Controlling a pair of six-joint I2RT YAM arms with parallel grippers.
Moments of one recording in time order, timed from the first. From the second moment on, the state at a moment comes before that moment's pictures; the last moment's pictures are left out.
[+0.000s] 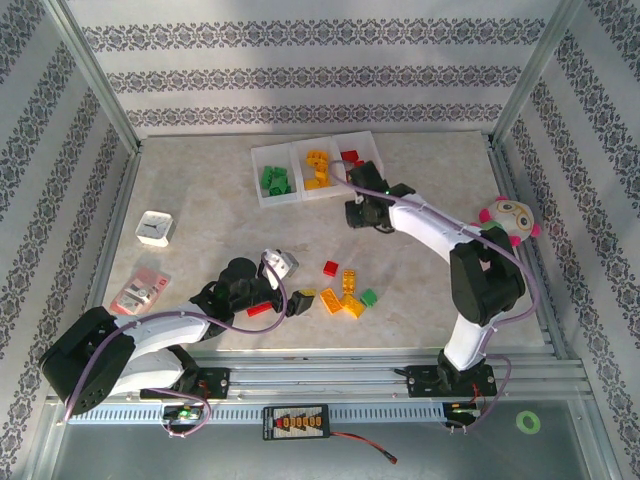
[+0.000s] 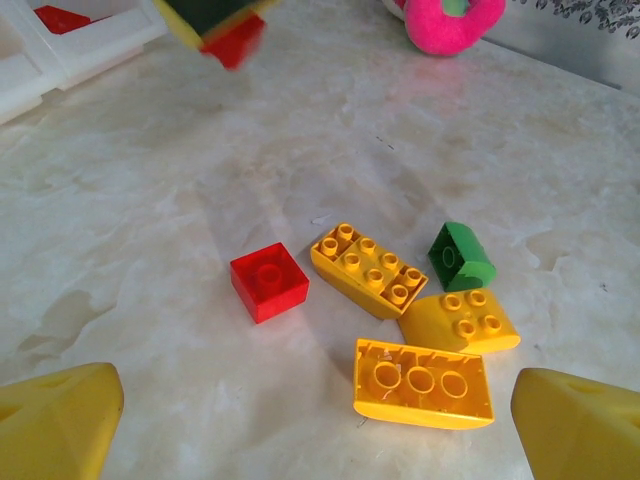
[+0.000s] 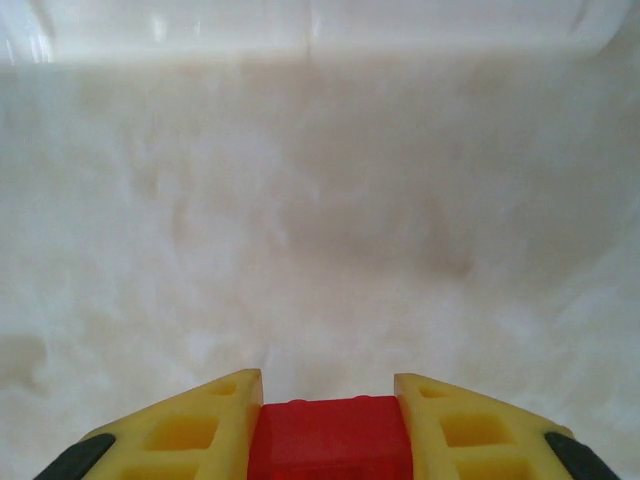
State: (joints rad) left arm -0.70 1.20 0.31 0.51 0.26 -0.03; right arm 0.46 1.78 1.34 -0.56 0.10 0.31
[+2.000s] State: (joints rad) left arm -0.70 1.14 0.32 0.46 0.40 0.05; right arm 0.75 1.42 0.85 -0.44 0.23 0.65
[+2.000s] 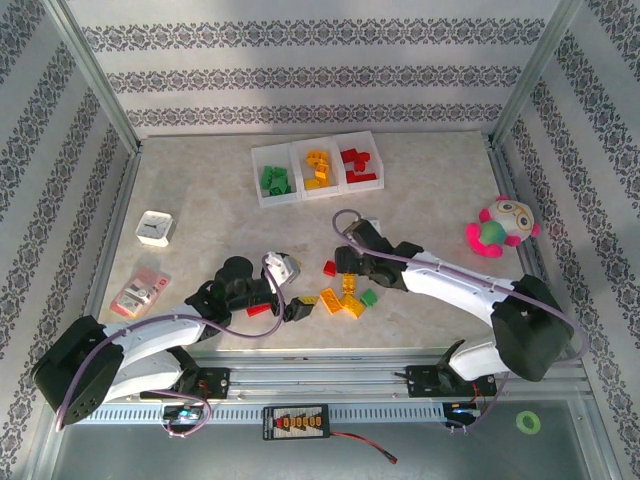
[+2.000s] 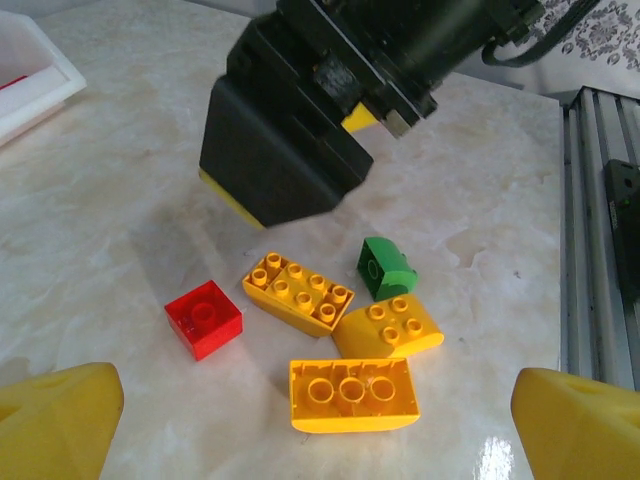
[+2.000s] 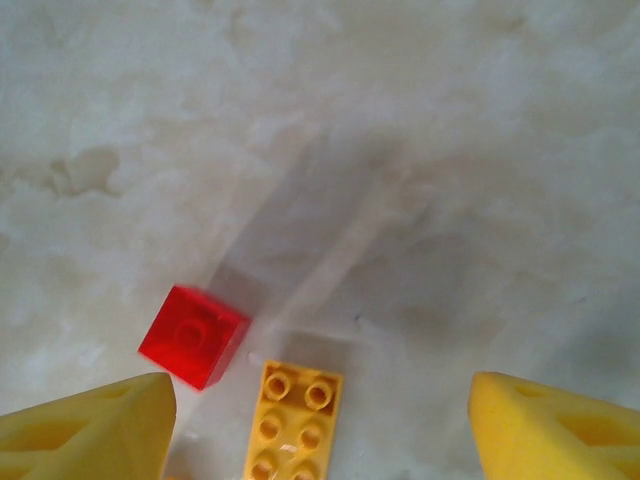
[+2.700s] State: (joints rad) left arm -0.70 1.08 0.32 0.42 0.43 0.09; right arm 0.79 1.66 0.88 -0.47 0.17 0.76
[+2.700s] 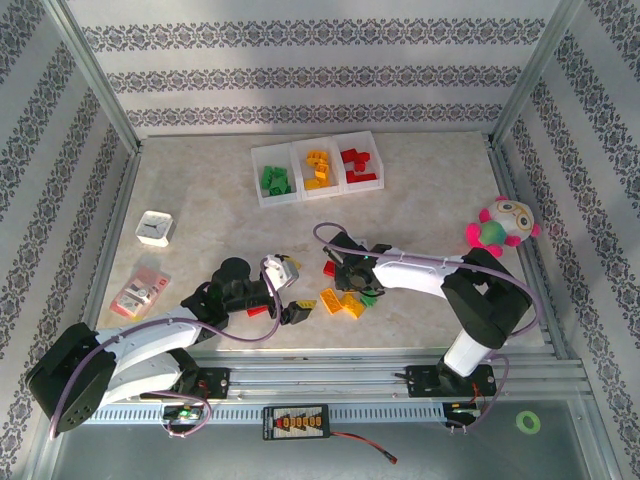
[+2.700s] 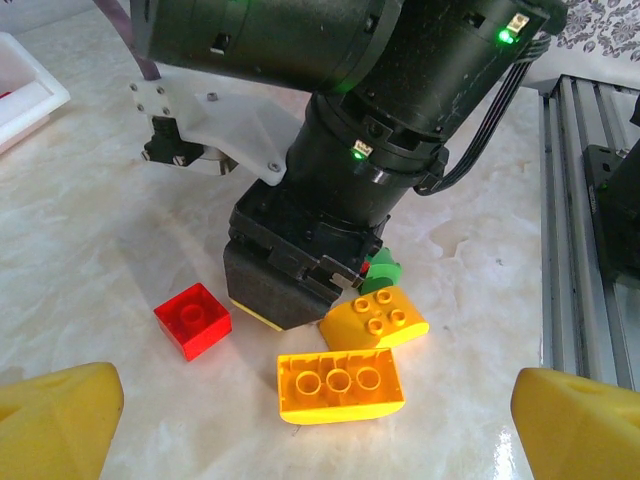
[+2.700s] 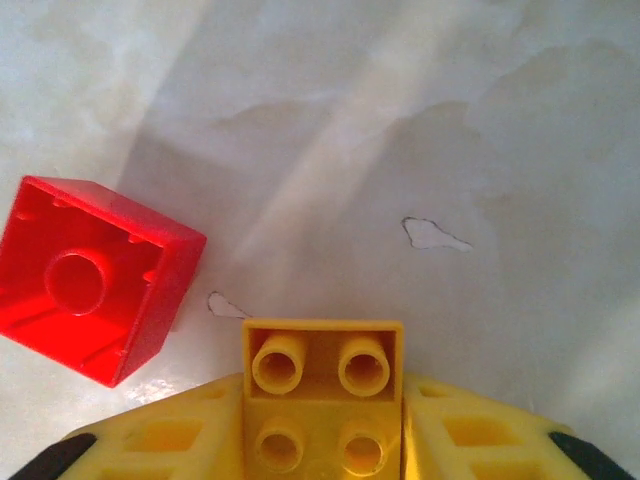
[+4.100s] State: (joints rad) left arm -0.70 1.14 0.27 0.53 0.27 0.05; right arm 0.49 2.45 2.16 -0.30 0.14 0.42
